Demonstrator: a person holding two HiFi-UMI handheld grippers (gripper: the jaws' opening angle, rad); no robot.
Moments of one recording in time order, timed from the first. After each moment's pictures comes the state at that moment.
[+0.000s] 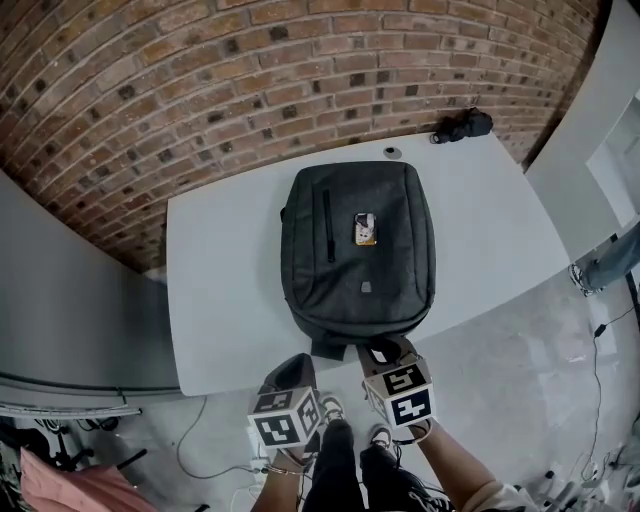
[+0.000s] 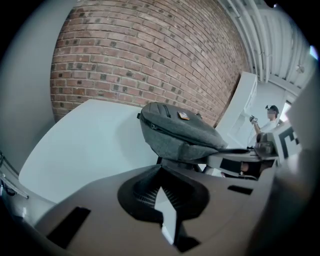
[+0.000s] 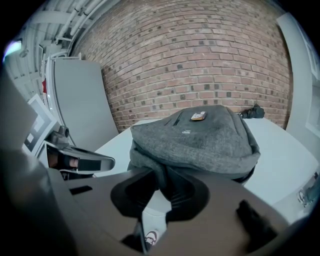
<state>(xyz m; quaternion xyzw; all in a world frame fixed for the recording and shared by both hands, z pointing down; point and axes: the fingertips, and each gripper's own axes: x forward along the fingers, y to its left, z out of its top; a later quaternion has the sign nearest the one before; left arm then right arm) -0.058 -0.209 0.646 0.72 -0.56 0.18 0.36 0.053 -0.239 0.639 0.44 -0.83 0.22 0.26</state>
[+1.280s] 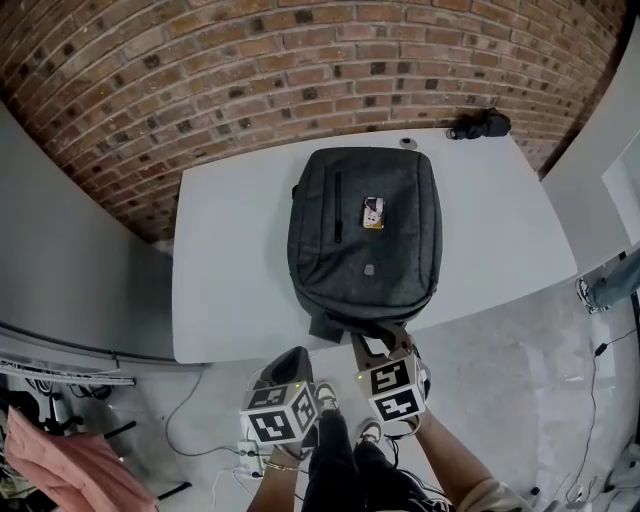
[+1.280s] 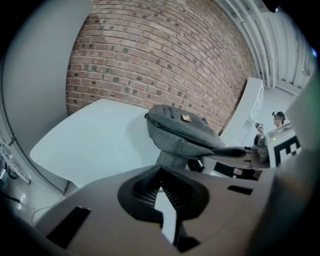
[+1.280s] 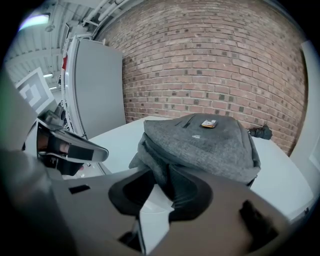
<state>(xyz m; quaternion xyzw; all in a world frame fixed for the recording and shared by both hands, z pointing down) -0.056 -0.170 0.652 0.69 -0.60 0.15 0.37 0.048 -0.218 0.648 0.40 -0.85 0.13 0.30</state>
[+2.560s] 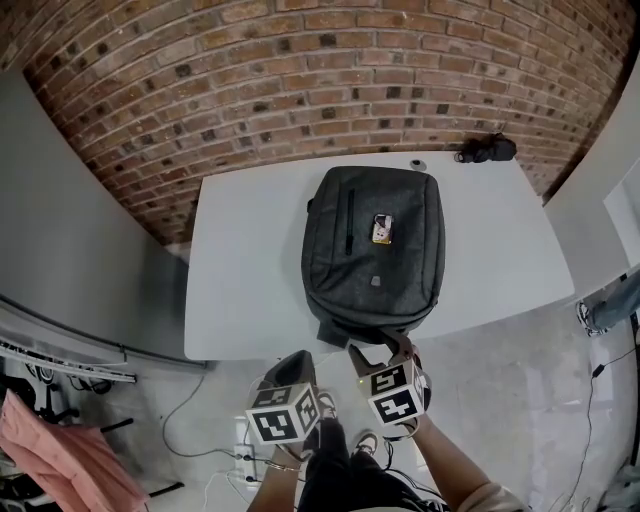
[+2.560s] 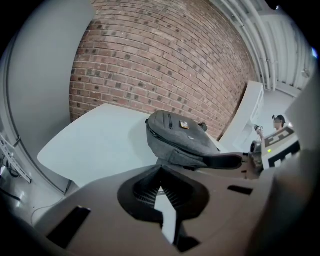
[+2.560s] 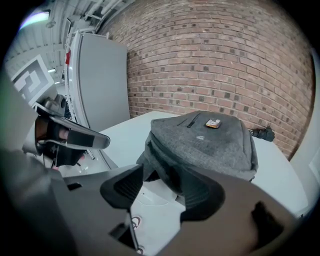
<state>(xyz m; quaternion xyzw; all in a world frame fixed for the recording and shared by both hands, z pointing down) -0.059 -0.163 0.624 0.69 -0.61 0.13 0.36 0.046 -0.202 0.643 0.38 -0.85 0.13 0.34</state>
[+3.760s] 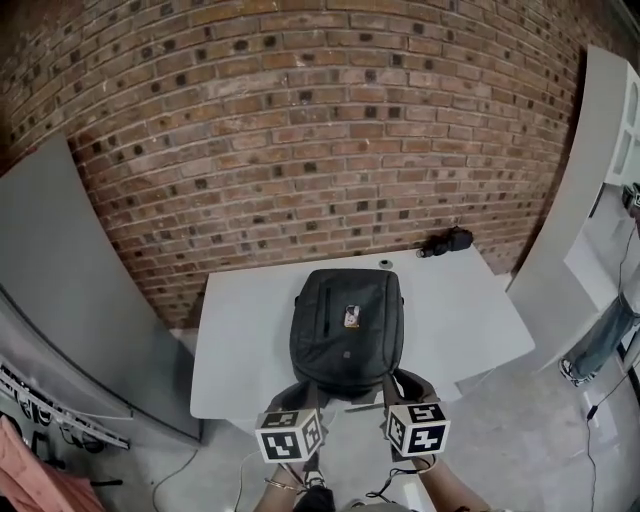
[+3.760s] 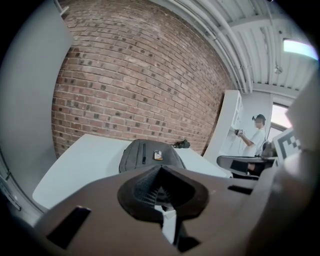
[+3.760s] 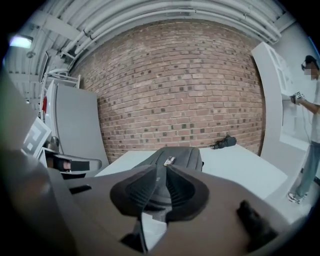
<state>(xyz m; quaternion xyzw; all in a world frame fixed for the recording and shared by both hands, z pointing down) -0.008 -0.187 0.495 0.76 -0.59 0.09 0.25 0.156 -0.211 0.484 0.54 -0.82 0.15 0.14</state>
